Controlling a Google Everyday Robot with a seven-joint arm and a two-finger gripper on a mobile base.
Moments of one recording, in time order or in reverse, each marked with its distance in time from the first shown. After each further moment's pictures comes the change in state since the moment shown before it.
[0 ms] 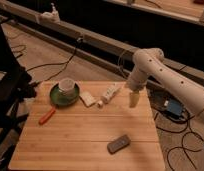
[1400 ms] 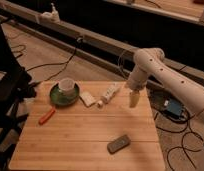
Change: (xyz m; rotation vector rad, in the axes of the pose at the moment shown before) arm 0.001 0.004 -0.001 -0.022 -0.016 0.013
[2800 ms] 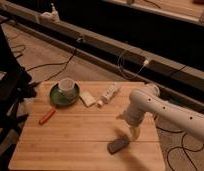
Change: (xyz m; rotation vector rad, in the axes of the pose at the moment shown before) arm -0.012 0.136 0.096 -0.038 -0.004 -0.479
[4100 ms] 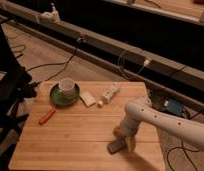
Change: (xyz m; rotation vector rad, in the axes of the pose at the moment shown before) arm -0.010 0.030 0.083 -0.101 -0.074 0.036
